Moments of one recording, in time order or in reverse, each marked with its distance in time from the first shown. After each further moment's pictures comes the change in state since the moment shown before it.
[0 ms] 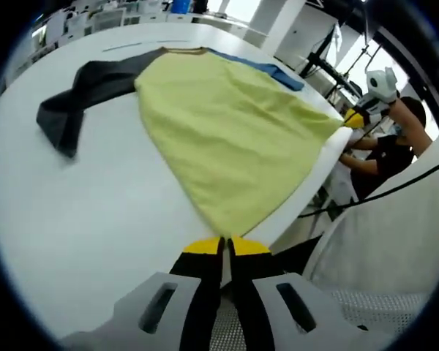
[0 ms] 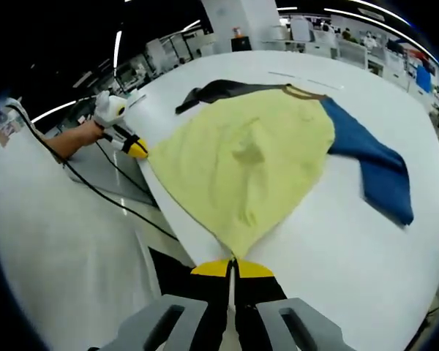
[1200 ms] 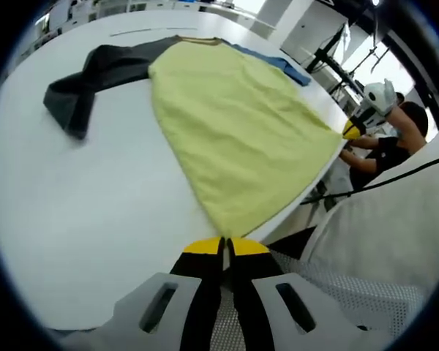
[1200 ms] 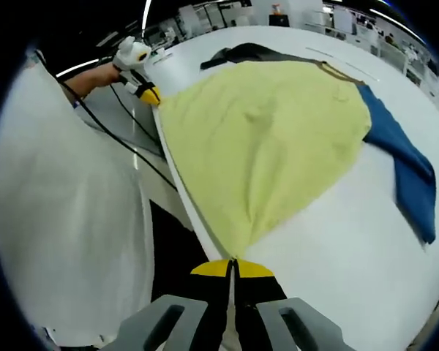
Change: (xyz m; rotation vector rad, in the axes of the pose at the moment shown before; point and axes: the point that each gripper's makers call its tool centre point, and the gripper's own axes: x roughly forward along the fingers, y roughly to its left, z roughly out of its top) left arm -0.011 0.009 -0.014 -0.054 0.075 -0.011; right arm 0.020 -0.005 -0.045 -0.191 0.190 0.078
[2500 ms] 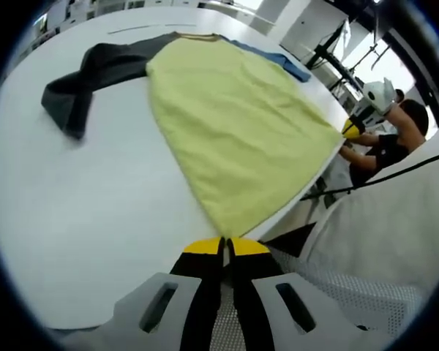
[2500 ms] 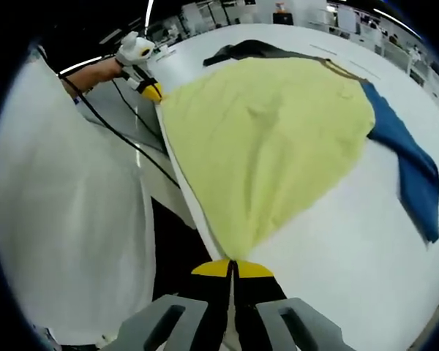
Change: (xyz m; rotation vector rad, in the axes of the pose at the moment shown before) left arm -0.002 -0.002 -0.002 0.006 0.021 0.000; right arm 0.001 0.004 -0.004 0.019 -0.005 0.021
